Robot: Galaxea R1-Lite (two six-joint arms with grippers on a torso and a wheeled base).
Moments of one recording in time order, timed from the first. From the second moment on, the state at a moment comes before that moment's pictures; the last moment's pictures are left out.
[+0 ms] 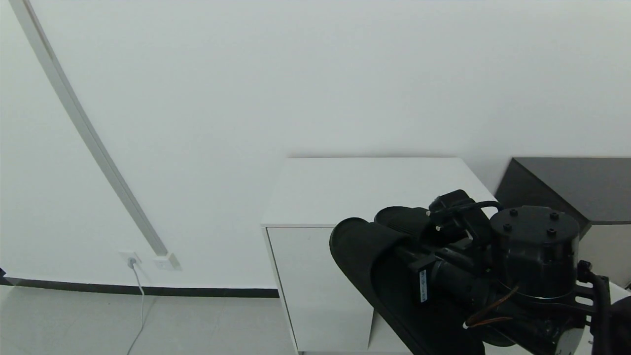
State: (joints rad) left arm -0.01 0.00 0.00 0.00 0.00 -0.01; right arm 0.87 1.63 -0.64 -0.72 -0.34 0.14
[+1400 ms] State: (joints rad) left arm -0.01 0.00 0.00 0.00 0.00 -0.01; right arm 0.89 1.60 -0.62 -0.72 -0.35 0.13
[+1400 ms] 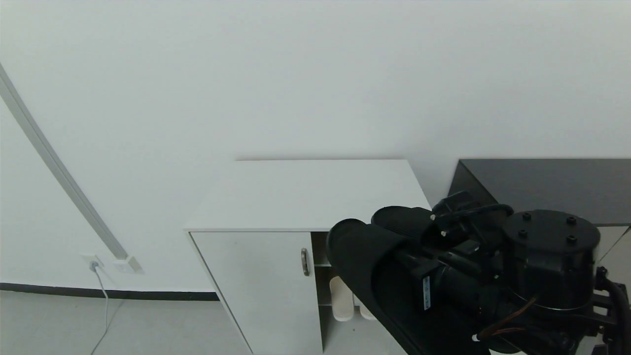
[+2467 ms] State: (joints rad) left arm -0.01 0.00 0.00 0.00 0.00 -0.01; right arm 0.90 1.58 -0.57 -0.72 -0.35 0.12
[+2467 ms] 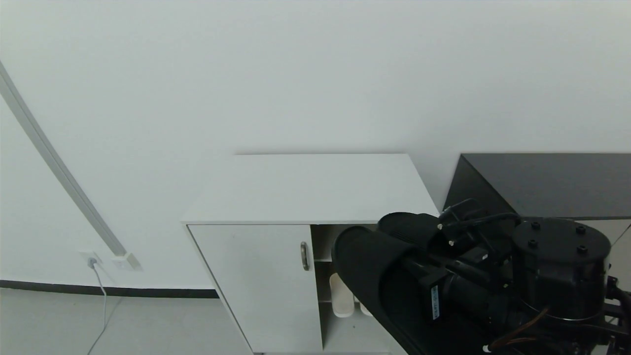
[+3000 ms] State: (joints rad) left arm -0.01 0.00 0.00 0.00 0.00 -0.01; right arm 0.90 1.58 -0.57 -0.72 -0.35 0.12
